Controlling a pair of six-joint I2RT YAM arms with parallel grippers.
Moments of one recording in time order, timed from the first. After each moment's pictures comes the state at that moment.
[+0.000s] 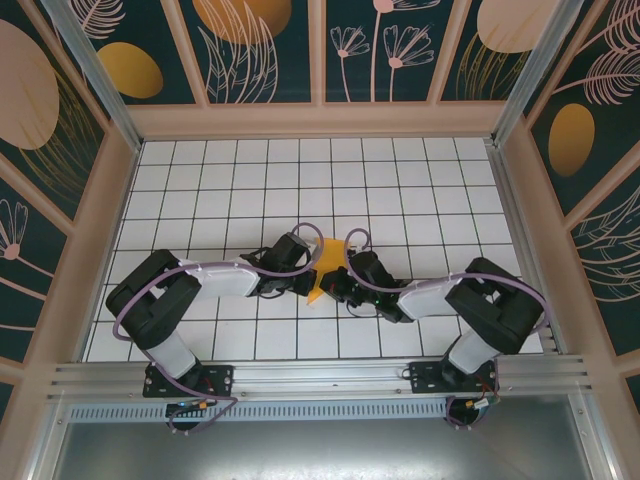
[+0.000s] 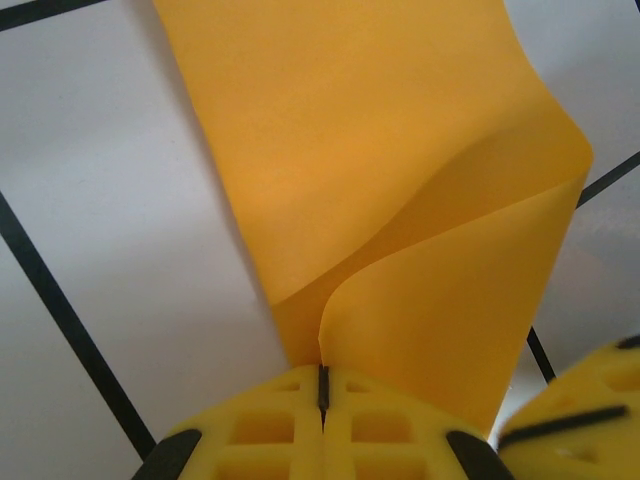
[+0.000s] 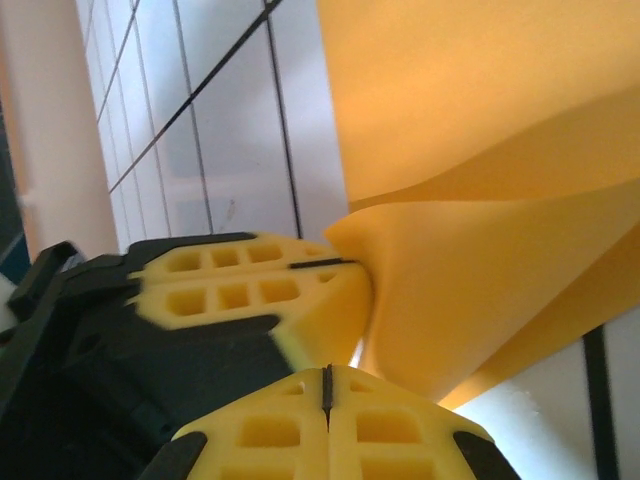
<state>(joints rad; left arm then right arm) -0.79 1.67 0.75 -0.05 0.15 -0.44 0.88 1.58 0.44 0.54 -0.21 1.27</state>
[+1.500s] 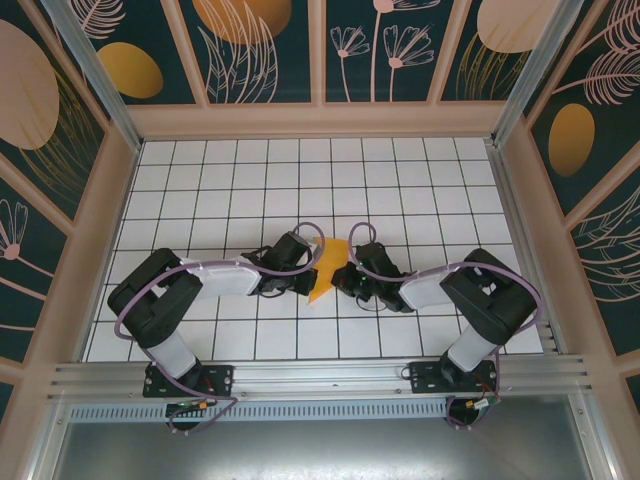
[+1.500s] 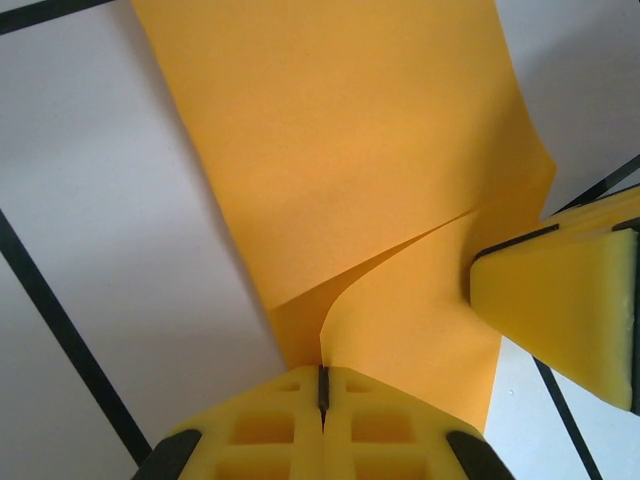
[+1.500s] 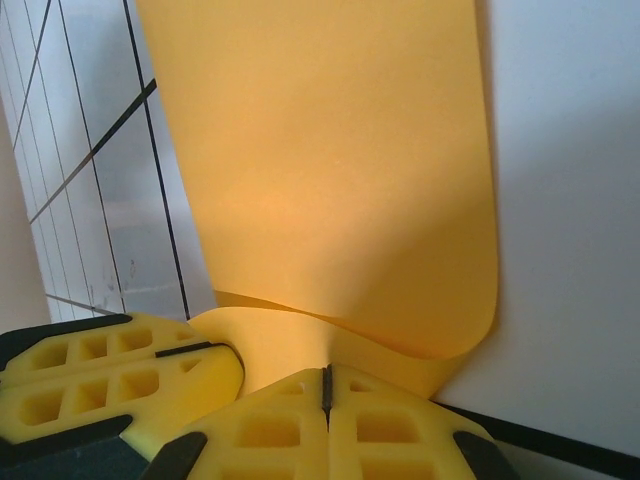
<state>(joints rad) -0.79 1.69 0.76 -0.07 0.15 -0.43 0.76 1.62 0.47 0.42 -0.25 1.15</state>
